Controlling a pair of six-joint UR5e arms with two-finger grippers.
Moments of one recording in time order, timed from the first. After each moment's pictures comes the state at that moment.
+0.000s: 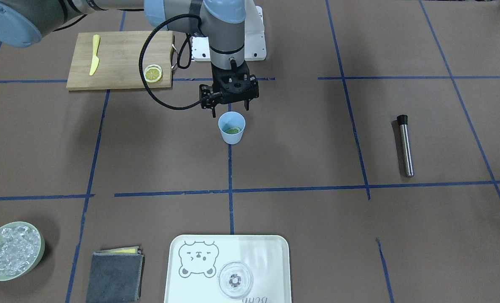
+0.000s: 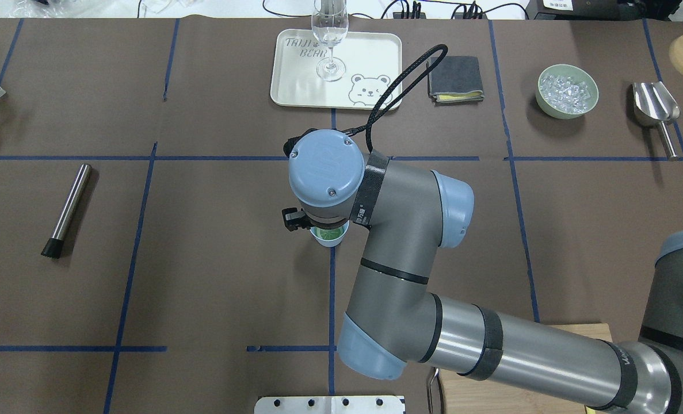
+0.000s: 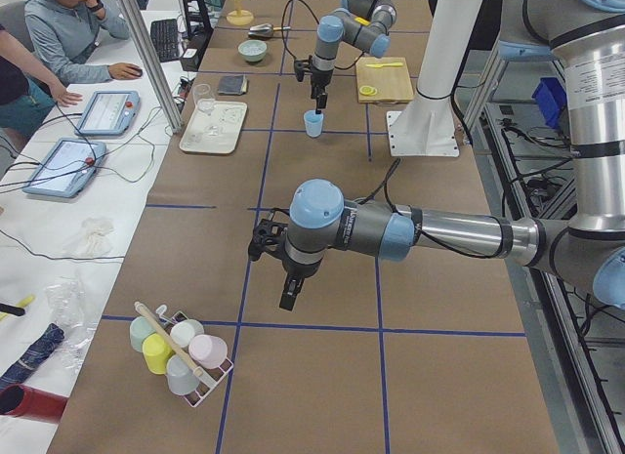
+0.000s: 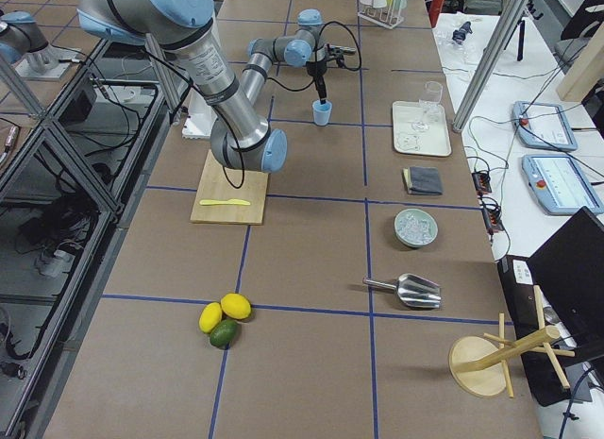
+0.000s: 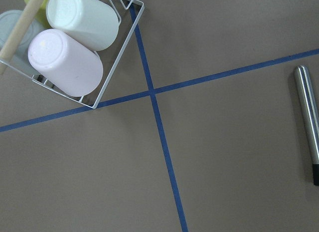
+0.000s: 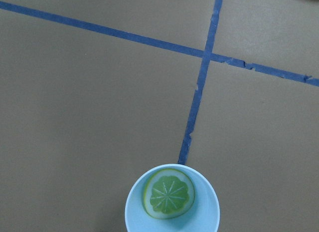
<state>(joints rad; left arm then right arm) -1.60 -1.35 -1.91 -1.69 -2.34 0.10 0.45 -0.73 1.67 -1.73 1.73 1.02</state>
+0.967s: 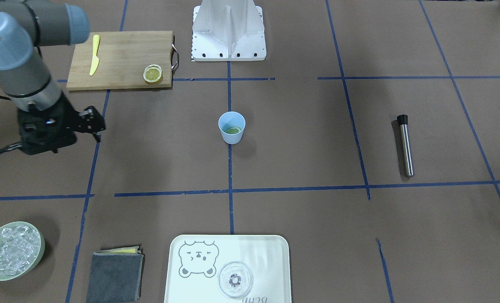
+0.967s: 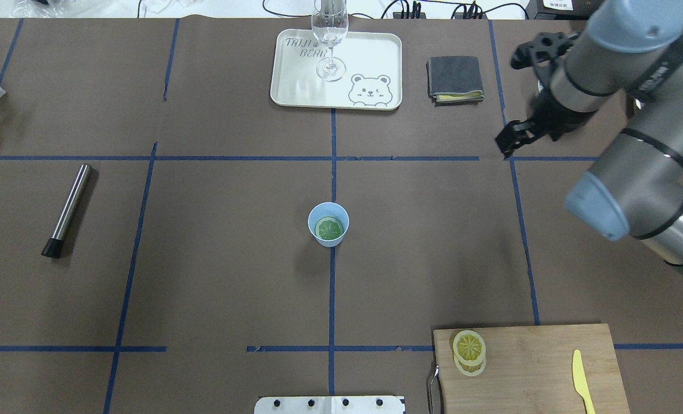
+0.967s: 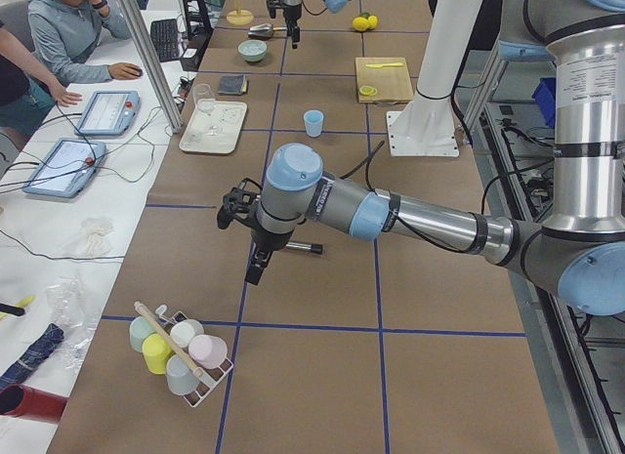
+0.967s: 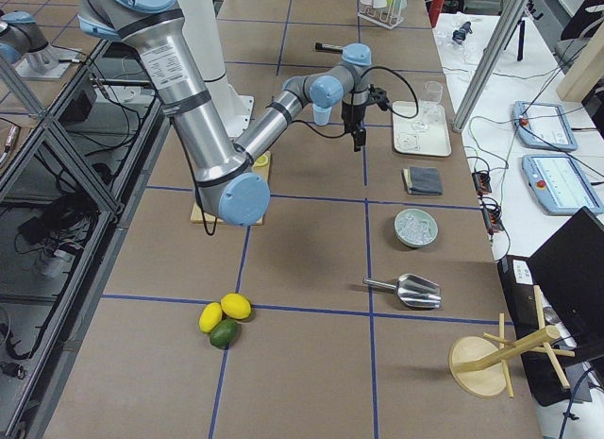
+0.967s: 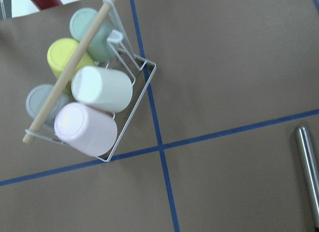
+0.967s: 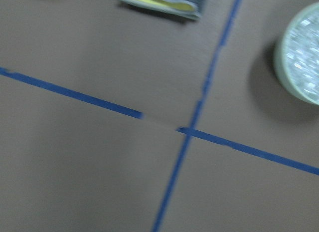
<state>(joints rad) -1.61 -1.50 -1.90 -1.75 -2.31 -0.04 0.99 -1.28 1.91 -1.72 2.09 0.47</state>
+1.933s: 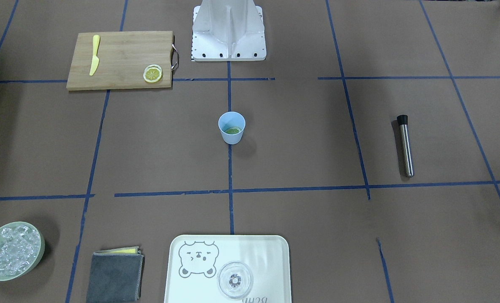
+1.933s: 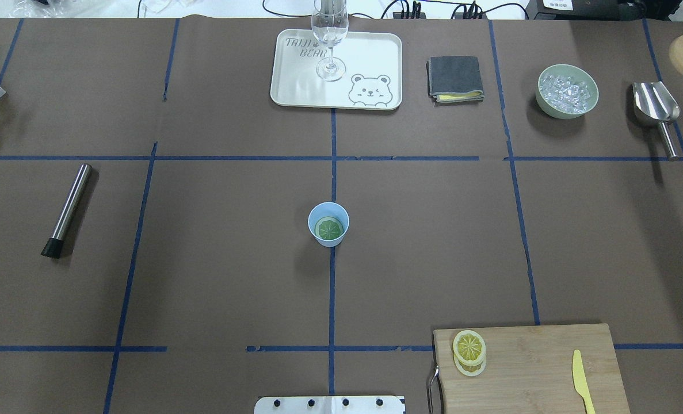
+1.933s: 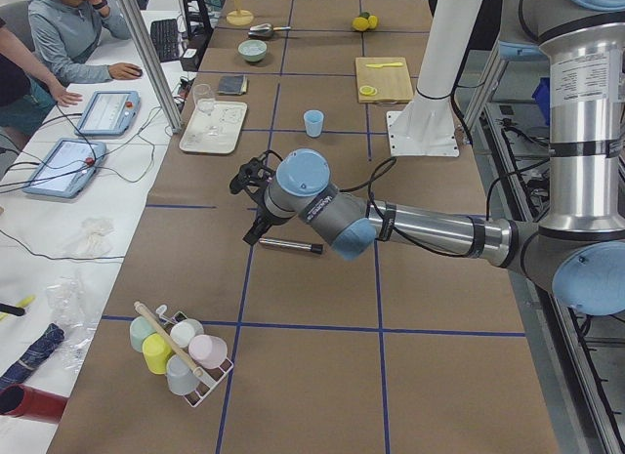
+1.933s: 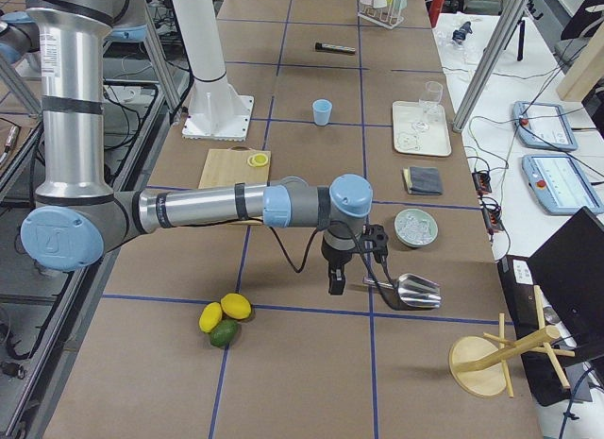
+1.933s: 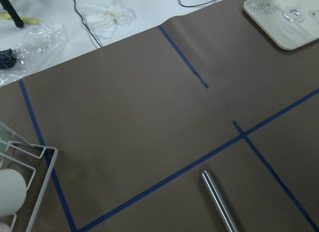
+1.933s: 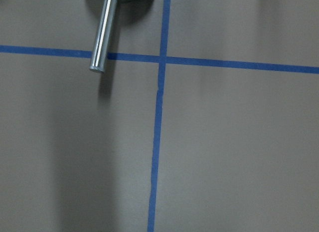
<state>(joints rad) -1.51 -1.46 -1.83 -2.19 -2.48 -0.14 1.55 -1.65 1.73 -1.69 2.28 -0.06</state>
